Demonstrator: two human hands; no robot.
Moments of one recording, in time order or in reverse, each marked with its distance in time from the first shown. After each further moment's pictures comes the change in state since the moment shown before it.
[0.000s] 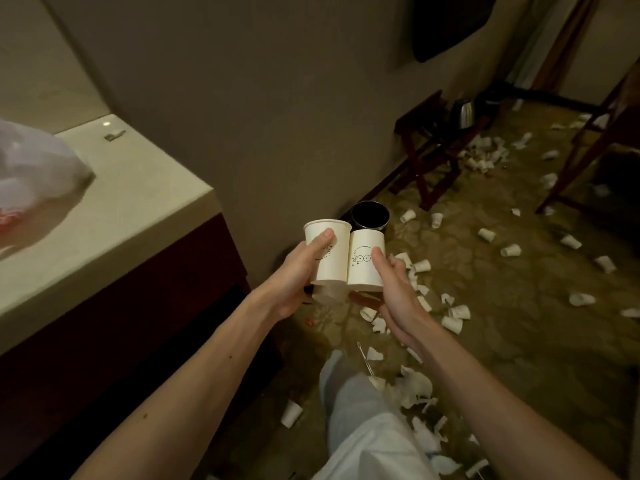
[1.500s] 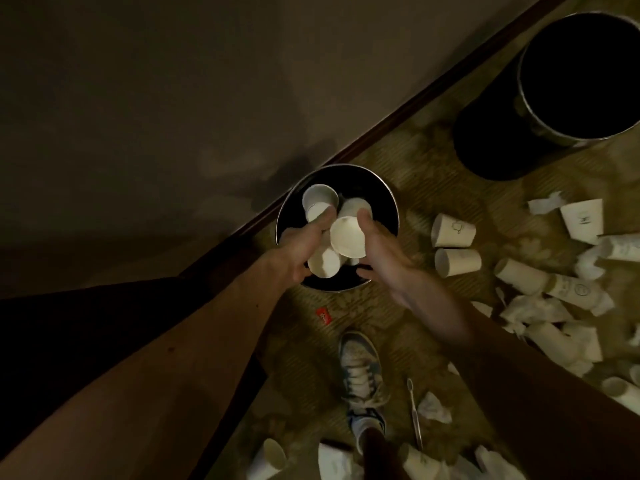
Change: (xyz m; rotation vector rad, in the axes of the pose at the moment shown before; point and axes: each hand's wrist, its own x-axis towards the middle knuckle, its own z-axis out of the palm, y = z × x) left_hand 0.728 -0.347 -0.283 -0.187 0.439 -0.759; right_hand 0.761 0.395 -0.003 -0.447 -0.163 0.708
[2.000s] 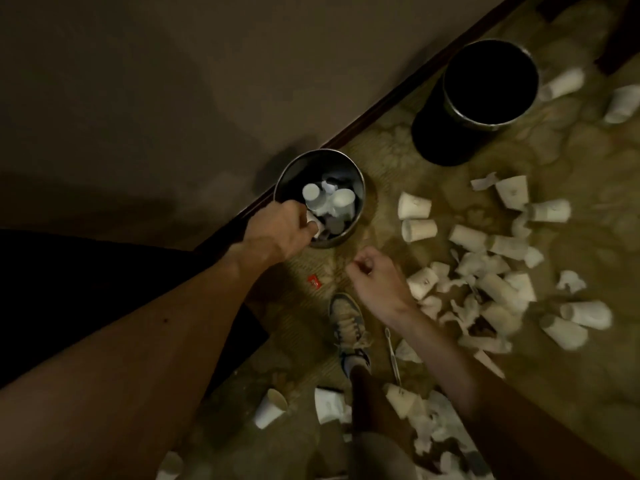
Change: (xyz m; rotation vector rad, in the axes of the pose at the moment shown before) left_hand -0.162 -0.037 -0.007 1.183 0.338 0.629; right_hand -0.202 0.069 -0.015 -0.467 0.182 -0.321
